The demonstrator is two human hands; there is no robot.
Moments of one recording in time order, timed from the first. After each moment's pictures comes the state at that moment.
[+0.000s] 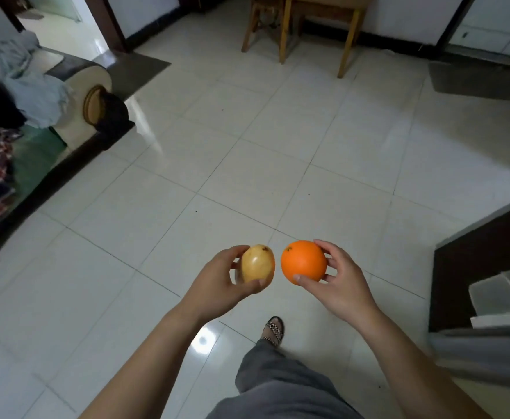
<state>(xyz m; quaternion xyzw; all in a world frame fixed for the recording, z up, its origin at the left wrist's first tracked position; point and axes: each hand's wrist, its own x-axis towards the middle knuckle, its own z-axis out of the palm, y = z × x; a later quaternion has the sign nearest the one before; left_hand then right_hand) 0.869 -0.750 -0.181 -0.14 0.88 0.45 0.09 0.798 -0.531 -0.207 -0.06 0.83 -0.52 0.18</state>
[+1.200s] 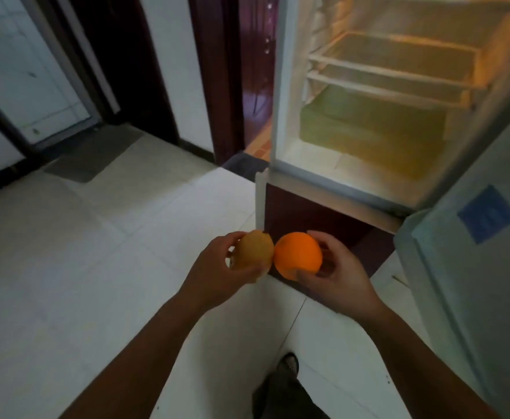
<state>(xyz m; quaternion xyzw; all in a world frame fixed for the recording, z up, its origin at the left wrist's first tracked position) 0.221 -0.338 -0.117 0.49 0.74 0.36 0.28 0.424 -0.253 -0.134 0.44 0.73 -0.46 -0.27</state>
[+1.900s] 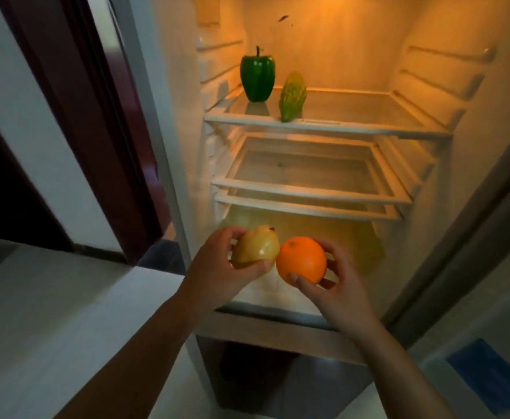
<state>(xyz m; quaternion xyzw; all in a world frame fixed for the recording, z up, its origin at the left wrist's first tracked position) 0.185 0.051 -0.038 0.65 0.57 0.39 0.30 0.397 0.042 -0.070 0.52 0.64 -0.32 -0.48</state>
